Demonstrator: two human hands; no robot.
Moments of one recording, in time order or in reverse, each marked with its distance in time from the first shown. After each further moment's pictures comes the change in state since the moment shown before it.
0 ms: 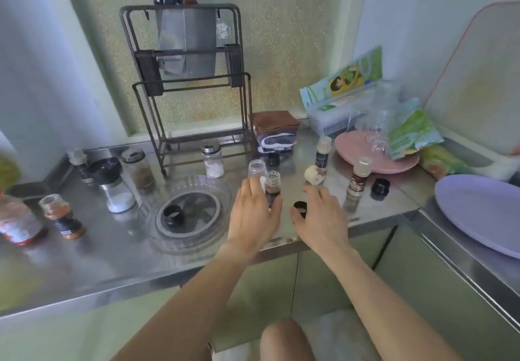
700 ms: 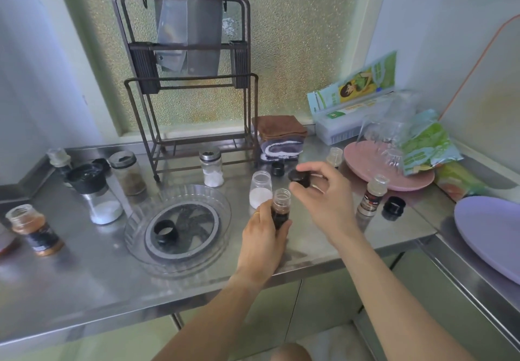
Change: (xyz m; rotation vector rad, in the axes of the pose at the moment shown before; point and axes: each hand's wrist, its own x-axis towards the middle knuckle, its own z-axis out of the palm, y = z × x) left_hand 0.008 -0.024 0.047 -0.211 -0.007 -0.090; right_hand 0.068 -0.020 -0.014 0.996 0.118 0.035
